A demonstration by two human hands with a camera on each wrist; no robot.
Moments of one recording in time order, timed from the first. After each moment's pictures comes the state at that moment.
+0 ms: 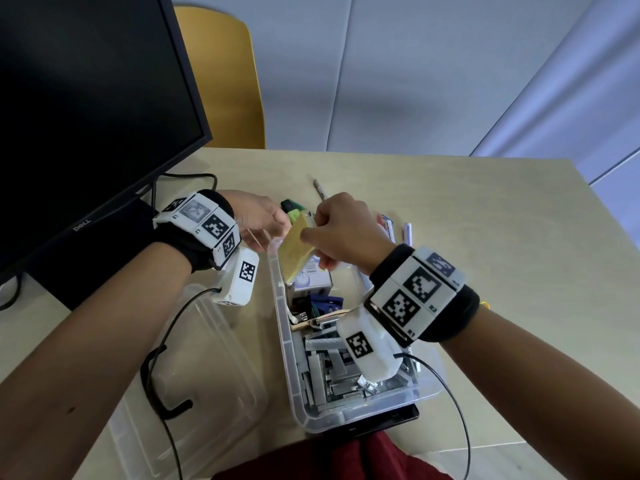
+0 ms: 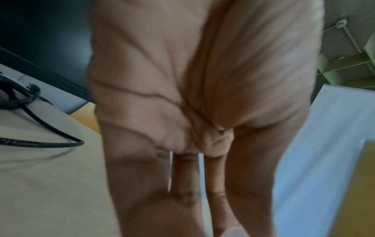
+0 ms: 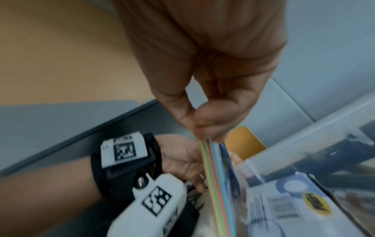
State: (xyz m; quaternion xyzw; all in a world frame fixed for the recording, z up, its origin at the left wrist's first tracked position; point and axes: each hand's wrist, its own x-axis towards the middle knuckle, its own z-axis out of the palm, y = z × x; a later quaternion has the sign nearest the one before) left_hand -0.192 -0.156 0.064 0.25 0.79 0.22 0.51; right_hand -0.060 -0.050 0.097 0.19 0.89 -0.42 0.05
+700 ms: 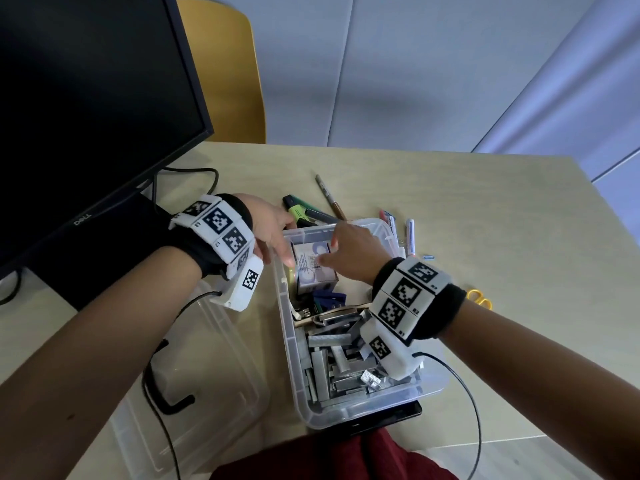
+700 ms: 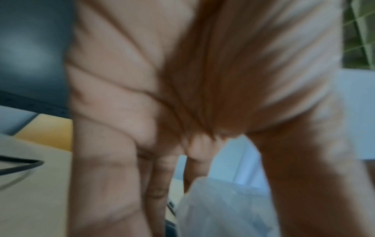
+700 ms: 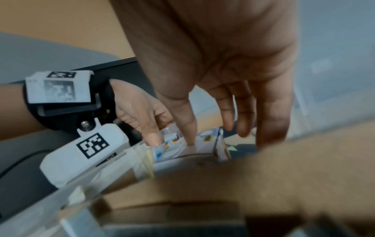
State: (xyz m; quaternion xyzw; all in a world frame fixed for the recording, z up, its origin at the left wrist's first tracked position) left_hand -0.175 -0.149 0.067 0.23 0.81 0.11 0.53; right_hand -0.058 -0.031 0.043 0.18 0.94 -0.25 0.15
